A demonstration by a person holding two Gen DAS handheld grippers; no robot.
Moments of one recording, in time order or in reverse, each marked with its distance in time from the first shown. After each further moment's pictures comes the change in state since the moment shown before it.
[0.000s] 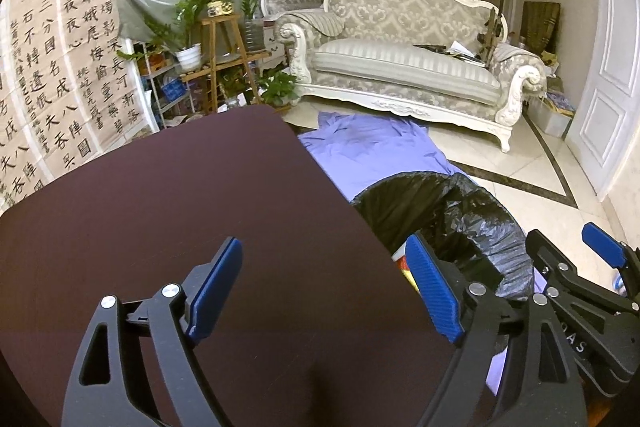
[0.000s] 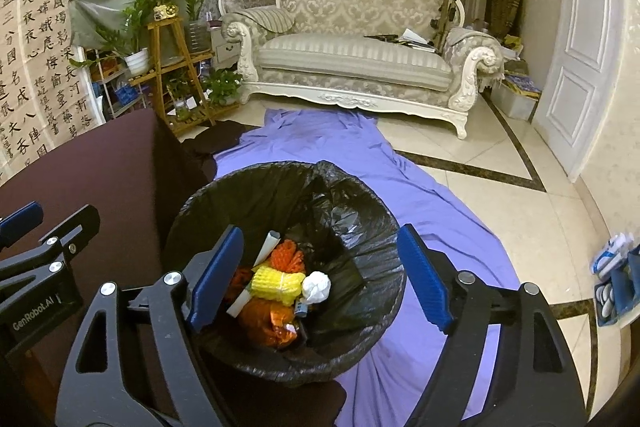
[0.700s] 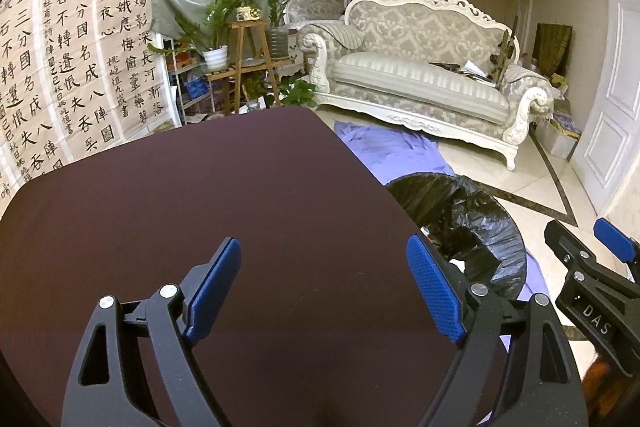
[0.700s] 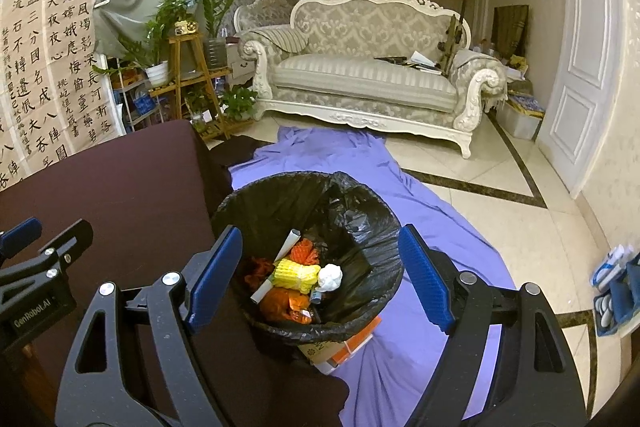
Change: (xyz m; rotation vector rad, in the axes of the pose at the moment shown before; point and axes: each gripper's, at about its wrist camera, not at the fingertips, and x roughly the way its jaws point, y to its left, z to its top) left arm -0.053 0.032 -0.025 -0.064 -0.045 0.025; right arm -0.061 0.014 -0.010 -0.031 -0.068 0.029
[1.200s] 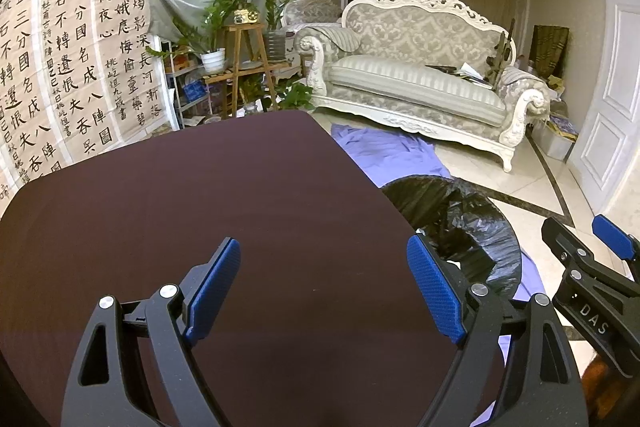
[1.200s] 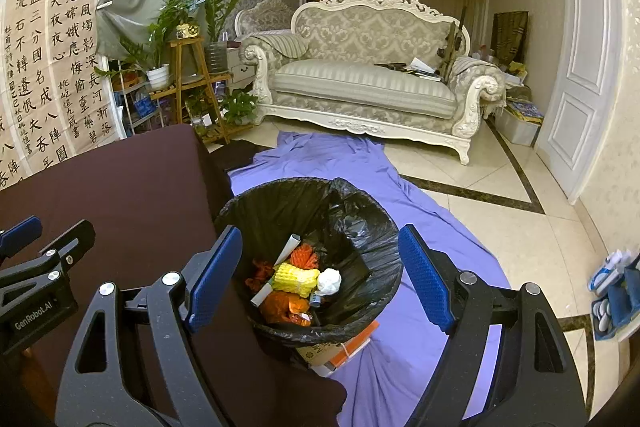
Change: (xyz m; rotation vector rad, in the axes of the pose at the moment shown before) left arm -0.005 -0.004 0.002 0.005 -0.005 -0.011; right arm -0.006 0.000 -0.001 -0.007 -0.018 -0.006
